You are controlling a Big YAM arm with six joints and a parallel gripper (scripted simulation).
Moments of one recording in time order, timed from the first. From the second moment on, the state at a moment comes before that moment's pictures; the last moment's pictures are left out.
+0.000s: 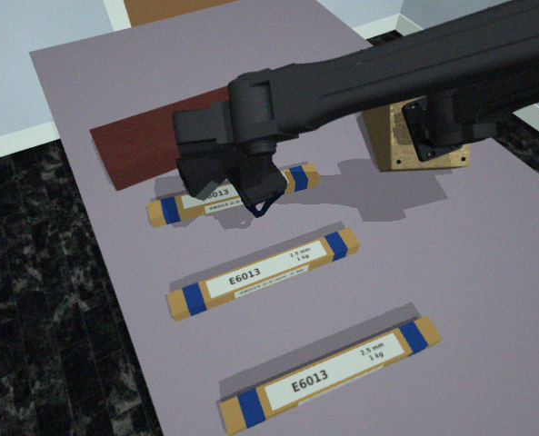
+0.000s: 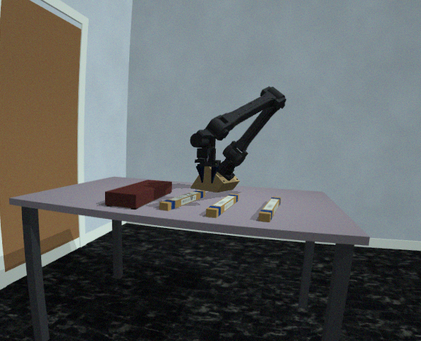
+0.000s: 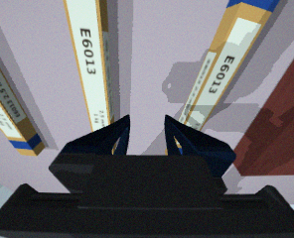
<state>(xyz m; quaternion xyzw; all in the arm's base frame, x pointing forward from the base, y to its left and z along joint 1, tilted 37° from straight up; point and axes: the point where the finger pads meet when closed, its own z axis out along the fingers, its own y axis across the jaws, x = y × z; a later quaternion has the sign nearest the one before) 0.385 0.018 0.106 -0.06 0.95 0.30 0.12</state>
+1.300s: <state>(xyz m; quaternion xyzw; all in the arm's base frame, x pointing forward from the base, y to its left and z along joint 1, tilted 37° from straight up) 0.371 0.011 0.116 -0.06 0.95 0.30 0.10</state>
